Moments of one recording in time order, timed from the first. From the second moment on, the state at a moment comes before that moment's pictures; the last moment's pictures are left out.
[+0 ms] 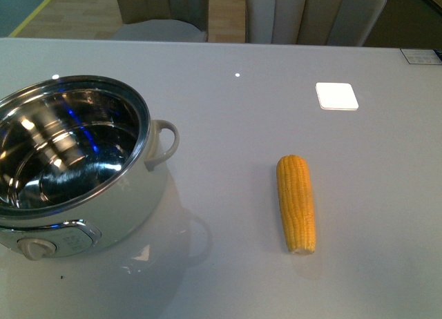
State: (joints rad) left arm 0.42 1.11 0.32 0.71 0.18 -0.07; right arm 0.00 0.00 0.02 0.00 0.00 0.00
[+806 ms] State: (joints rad) left arm 0.11 0.32 0.01 0.03 0.01 -0.14; right arm 0.00 0.00 0.02 0.00 0.00 0.00
